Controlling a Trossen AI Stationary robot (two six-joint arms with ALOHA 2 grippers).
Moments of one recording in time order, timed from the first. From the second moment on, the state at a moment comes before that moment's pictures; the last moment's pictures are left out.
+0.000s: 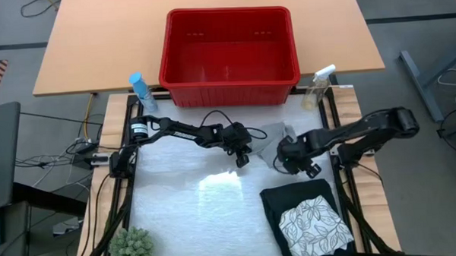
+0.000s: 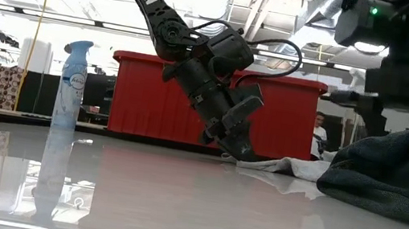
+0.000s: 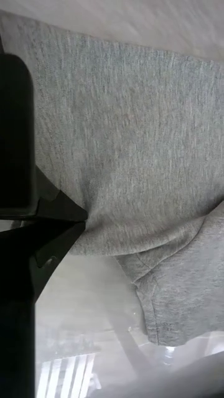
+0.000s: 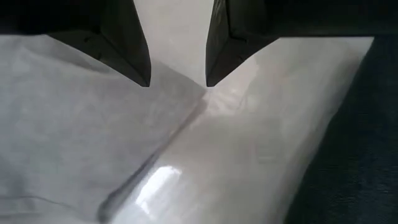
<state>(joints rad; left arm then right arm) 0.20 2.16 1.31 0.04 0.13 -0.13 0.08 1.30 0.76 -0.92 0.10 -0.61</state>
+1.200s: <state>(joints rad) 0.20 2.16 1.31 0.06 0.12 -0.14 0.09 1.56 0.87 -1.00 0.16 -0.58</state>
